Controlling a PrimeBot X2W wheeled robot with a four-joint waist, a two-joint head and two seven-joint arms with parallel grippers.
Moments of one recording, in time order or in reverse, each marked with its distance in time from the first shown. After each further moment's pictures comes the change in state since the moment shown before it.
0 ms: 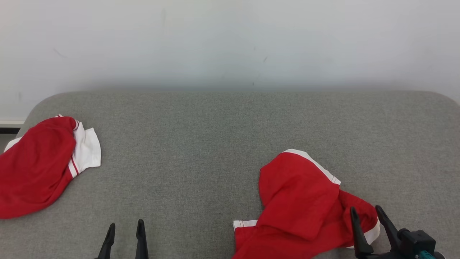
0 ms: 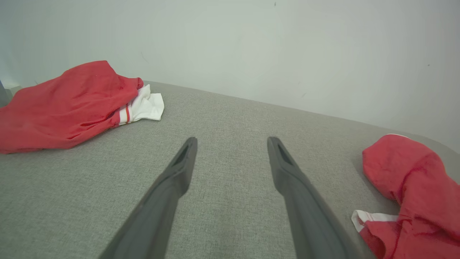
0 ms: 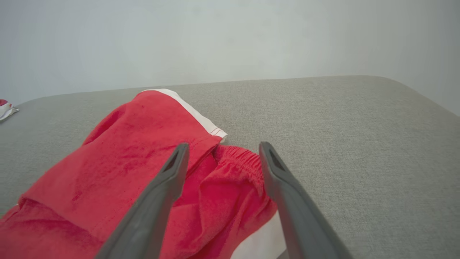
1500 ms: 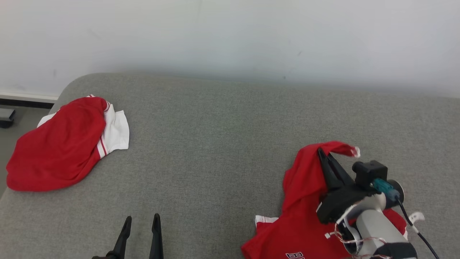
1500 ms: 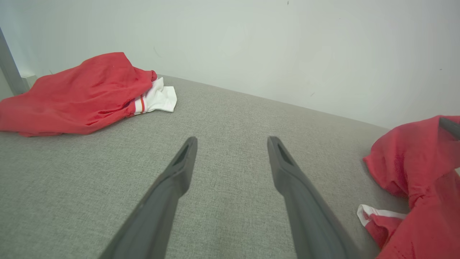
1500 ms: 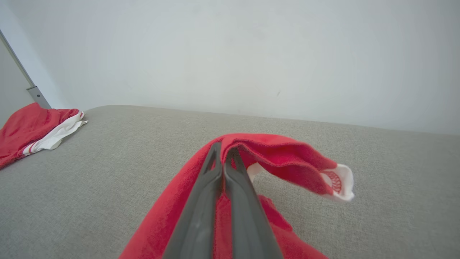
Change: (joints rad) left arm -0.026 0.000 -0.065 0.007 -0.015 0.003 0.000; right arm -0.385 0.005 0.201 0.286 0.049 0.000 0.000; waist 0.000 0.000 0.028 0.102
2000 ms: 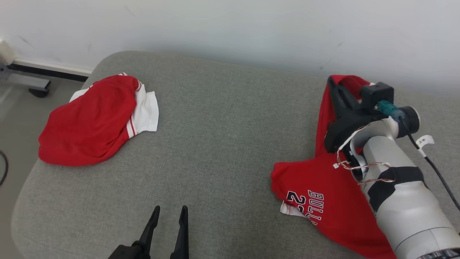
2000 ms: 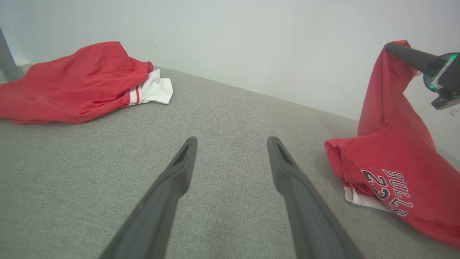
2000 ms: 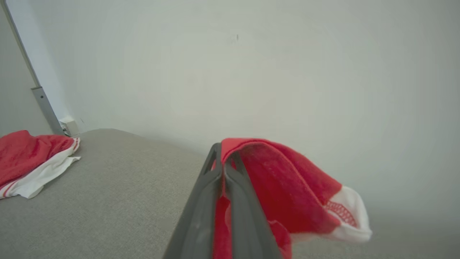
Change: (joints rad) left arm -0.063 0.000 -0.133 0.012 -0.048 0.010 0.000; right arm -0.473 -0.001 0.001 0.336 -0.126 0.000 0.000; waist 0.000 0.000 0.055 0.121
